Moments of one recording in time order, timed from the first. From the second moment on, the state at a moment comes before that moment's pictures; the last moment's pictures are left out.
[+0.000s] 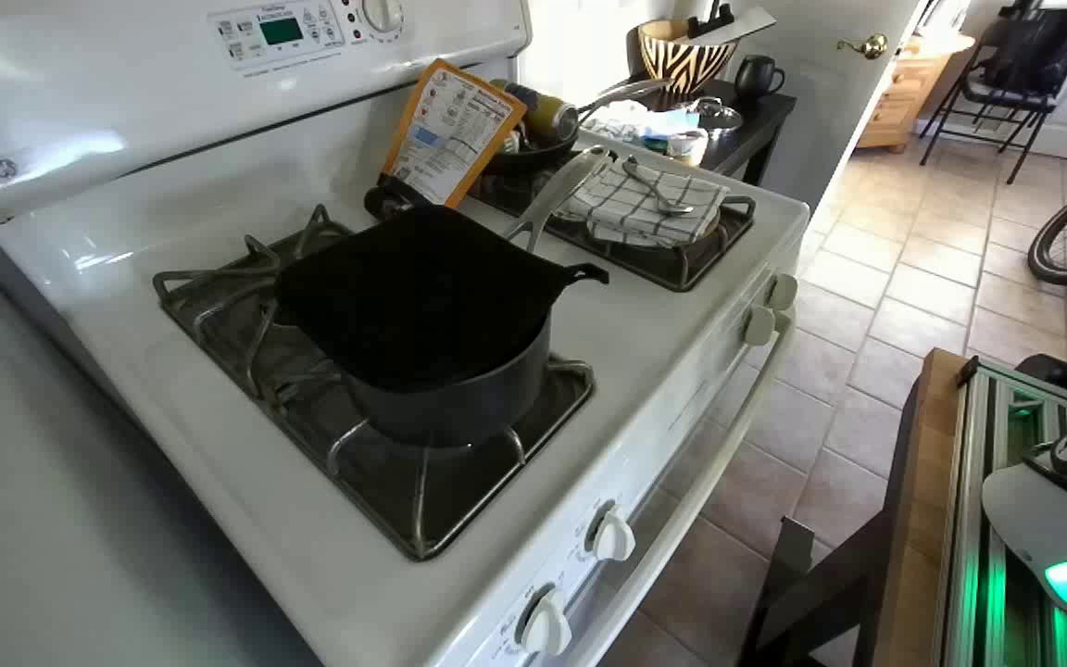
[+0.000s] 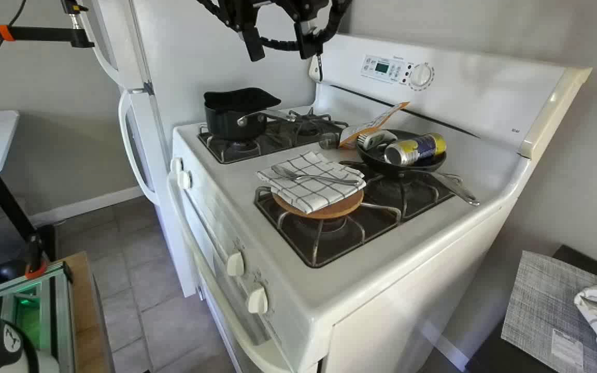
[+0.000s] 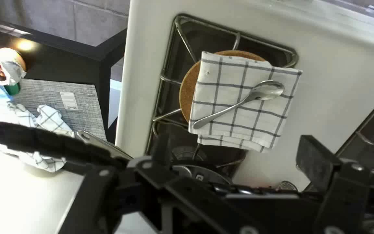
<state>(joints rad) -0.02 -0.61 -0.05 -2.33 -0.15 2.00 -0.23</state>
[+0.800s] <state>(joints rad) -0.04 -0.57 -0.01 -2.33 -0.15 2.00 -0.01</state>
